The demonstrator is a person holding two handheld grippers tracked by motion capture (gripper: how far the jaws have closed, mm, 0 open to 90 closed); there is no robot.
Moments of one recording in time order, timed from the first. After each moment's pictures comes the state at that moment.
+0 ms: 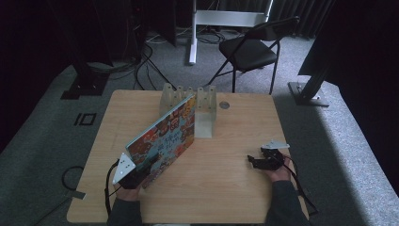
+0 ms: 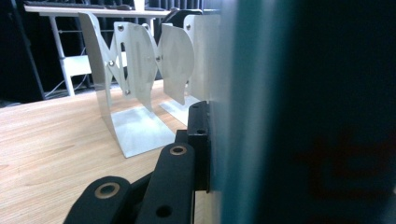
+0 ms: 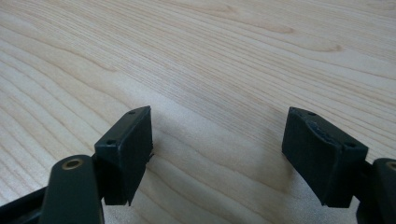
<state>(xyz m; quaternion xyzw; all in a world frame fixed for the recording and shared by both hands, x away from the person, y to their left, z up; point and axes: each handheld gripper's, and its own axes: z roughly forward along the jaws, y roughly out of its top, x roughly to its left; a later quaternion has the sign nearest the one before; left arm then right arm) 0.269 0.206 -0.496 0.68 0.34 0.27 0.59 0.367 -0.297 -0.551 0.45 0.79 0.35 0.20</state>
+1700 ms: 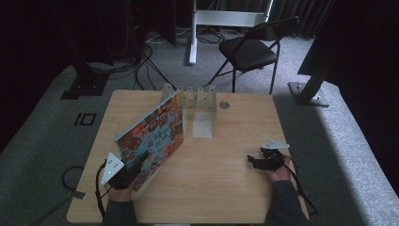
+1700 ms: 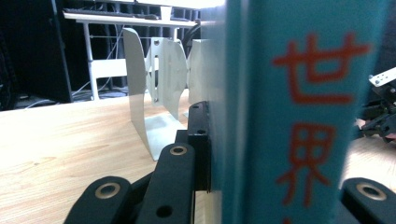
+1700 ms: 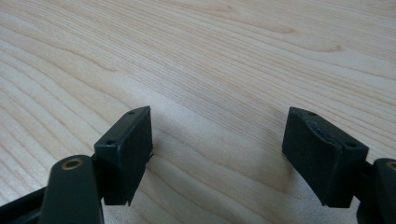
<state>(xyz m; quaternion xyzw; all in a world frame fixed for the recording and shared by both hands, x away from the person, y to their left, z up) 0.261 0.225 -0.482 0.65 0.37 0.30 0.59 0.367 -0.297 -0.551 0.45 0.79 0.35 0.20</state>
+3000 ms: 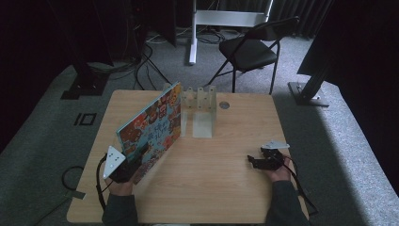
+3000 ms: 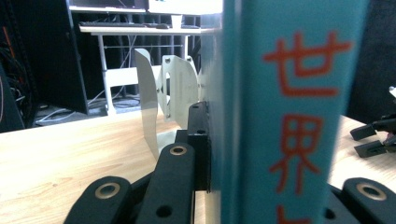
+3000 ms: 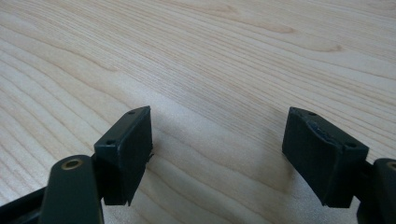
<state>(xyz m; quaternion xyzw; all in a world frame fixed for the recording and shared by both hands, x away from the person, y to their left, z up) 0.271 0.219 -0.462 0.65 0.37 0.33 0.58 0.367 -0.297 -0.551 0.45 0.79 0.35 0.20</state>
